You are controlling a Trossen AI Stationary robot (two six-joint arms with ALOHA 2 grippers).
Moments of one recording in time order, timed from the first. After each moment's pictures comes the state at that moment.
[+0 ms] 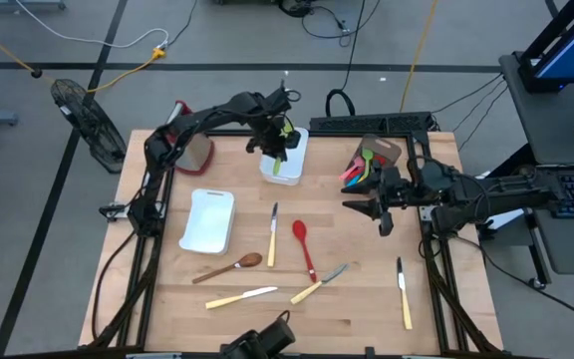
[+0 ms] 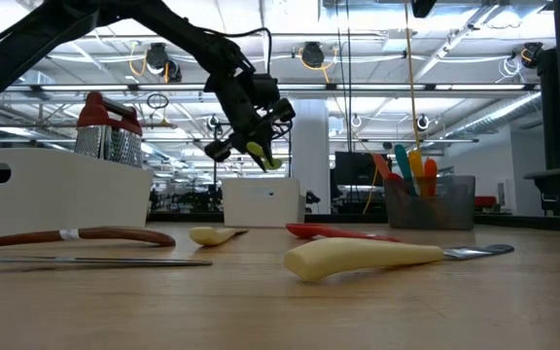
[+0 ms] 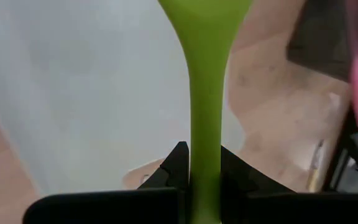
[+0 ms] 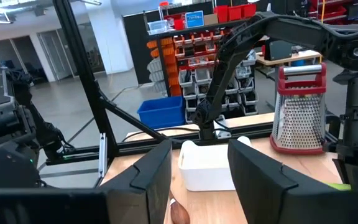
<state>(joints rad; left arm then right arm) 0.63 2.13 1.86 -1.03 0.52 -0.74 0.07 0.84 0.76 0.09 0.00 0.20</state>
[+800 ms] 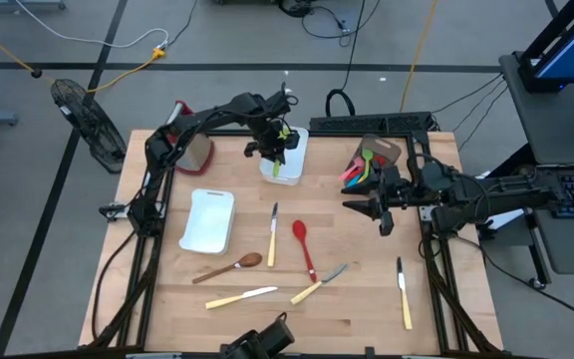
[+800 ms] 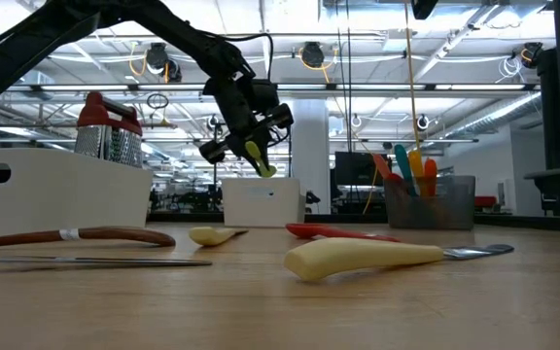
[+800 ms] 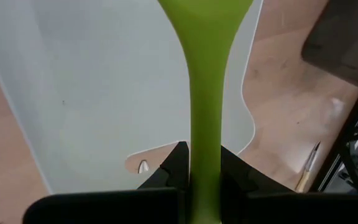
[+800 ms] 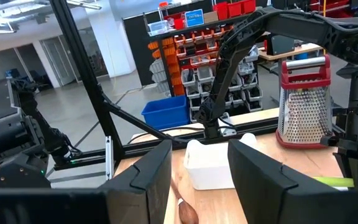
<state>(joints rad) 0.63 2.14 1.85 -1.07 0.55 -0.84 0.07 0.84 0.76 0.09 0.00 0.25</state>
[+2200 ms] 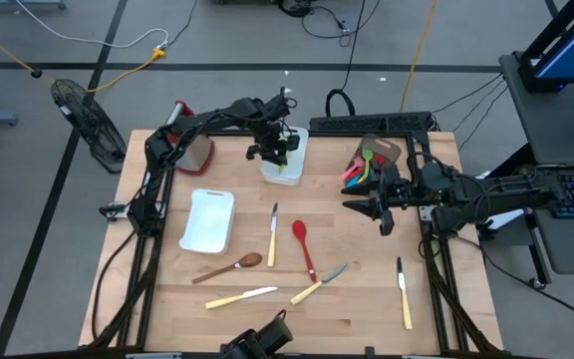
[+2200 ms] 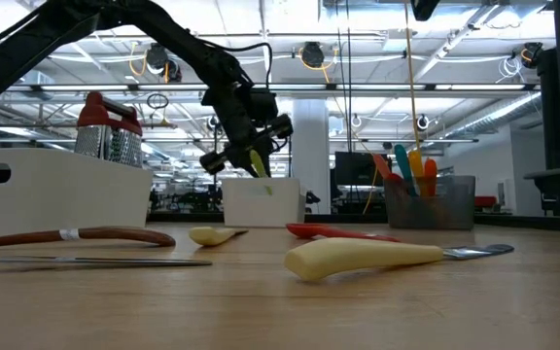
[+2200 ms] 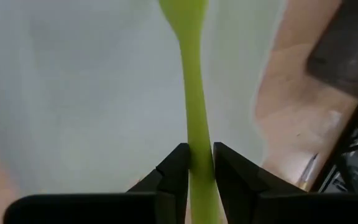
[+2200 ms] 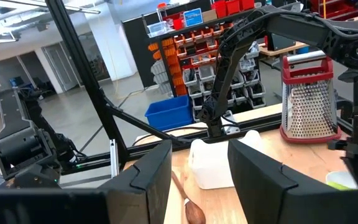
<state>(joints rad) 0.64 2.14 1.77 -0.94 0.55 -0.87 0.07 0.84 0.76 0.09 0.00 0.30</state>
